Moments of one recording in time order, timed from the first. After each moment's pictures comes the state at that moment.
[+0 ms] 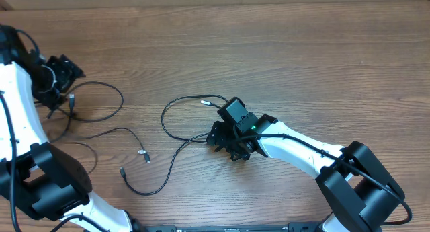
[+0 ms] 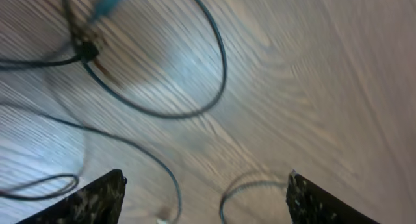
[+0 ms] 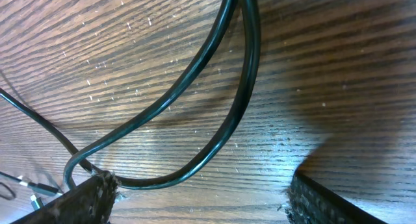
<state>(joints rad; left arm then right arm) 0.47 1.88 1.80 -1.27 0.28 -0.41 0.73 1.76 0.97 -0.42 -0.23 1.09</state>
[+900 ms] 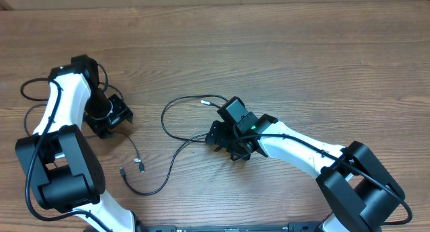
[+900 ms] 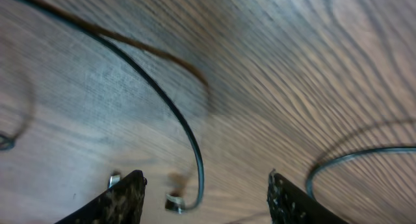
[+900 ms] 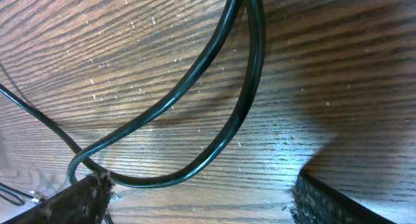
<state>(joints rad) 0.25 1.88 1.34 -1.17 0.11 -0.47 0.73 1.76 0.97 -0.42 -0.23 1.09</state>
